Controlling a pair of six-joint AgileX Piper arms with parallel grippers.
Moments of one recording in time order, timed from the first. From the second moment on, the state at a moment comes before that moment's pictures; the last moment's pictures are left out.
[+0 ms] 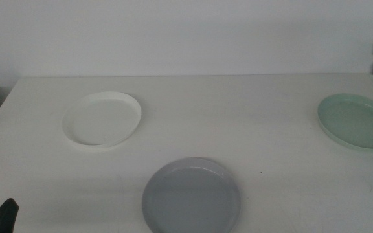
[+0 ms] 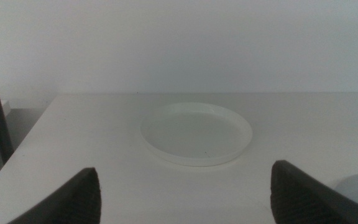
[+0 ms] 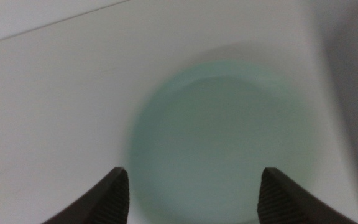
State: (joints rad) left arm -0.08 -0.01 0.03 -0.06 0.12 -0.03; right arm -0.21 1.73 -1.45 0.20 0.75 0.00
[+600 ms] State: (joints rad) left arm -0.08 -0.01 0.03 -0.06 0.12 -0.03; right arm -0.38 2.10 -1.59 0.21 0.75 -0.05
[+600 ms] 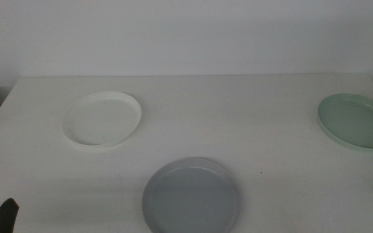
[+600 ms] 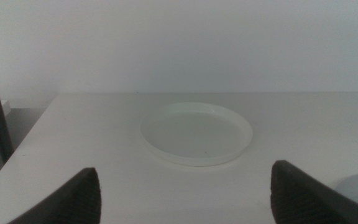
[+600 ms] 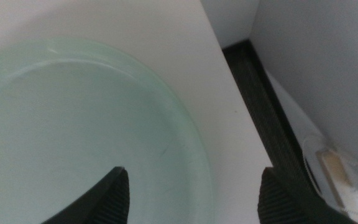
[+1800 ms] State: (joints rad) left arm -0.08 -0.01 0.03 -0.06 0.12 -0.03; right arm -0.12 1.63 -1.14 0.60 0.58 -0.33
